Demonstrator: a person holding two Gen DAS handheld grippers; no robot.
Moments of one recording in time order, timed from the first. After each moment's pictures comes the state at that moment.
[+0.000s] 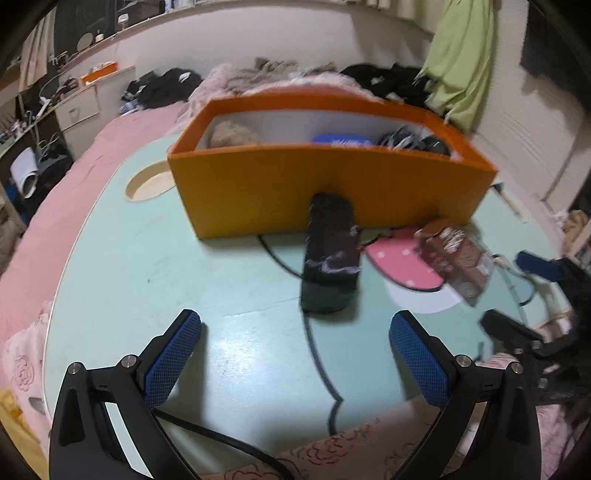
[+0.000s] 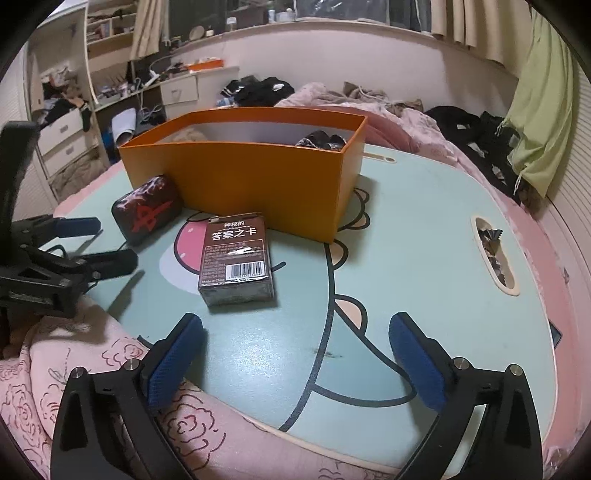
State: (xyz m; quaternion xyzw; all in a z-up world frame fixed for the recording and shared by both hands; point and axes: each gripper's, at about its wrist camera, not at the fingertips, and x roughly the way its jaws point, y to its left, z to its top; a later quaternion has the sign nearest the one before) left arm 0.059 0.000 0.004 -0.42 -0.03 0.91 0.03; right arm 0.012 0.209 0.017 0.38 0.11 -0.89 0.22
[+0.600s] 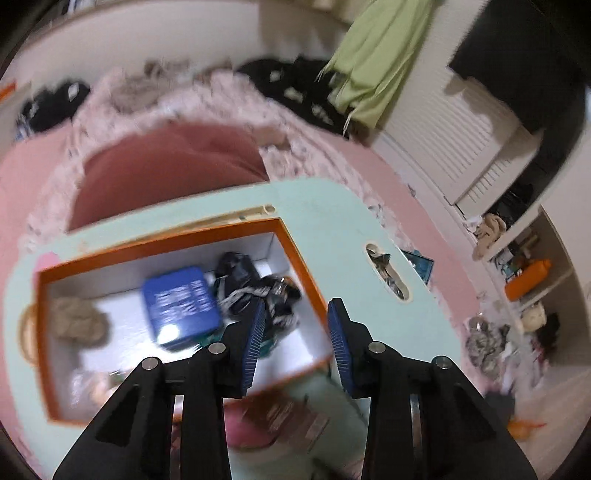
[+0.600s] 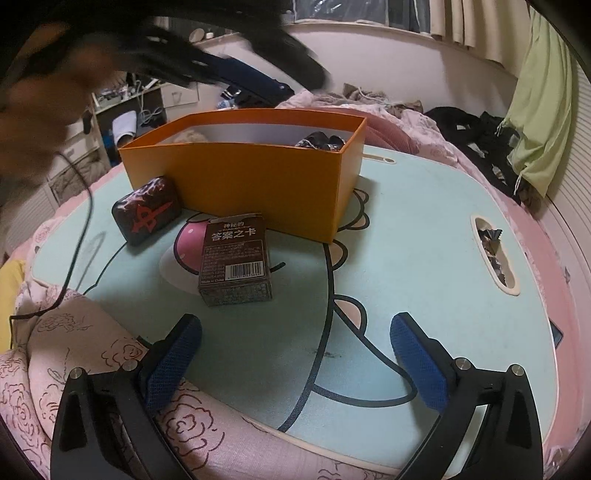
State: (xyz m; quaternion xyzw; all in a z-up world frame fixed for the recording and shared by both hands) left arm -0.079 0.093 0.092 -0.48 -0.07 0.85 0.22; right arm 0.012 0.207 0.016 0.38 0.11 -0.89 0.22
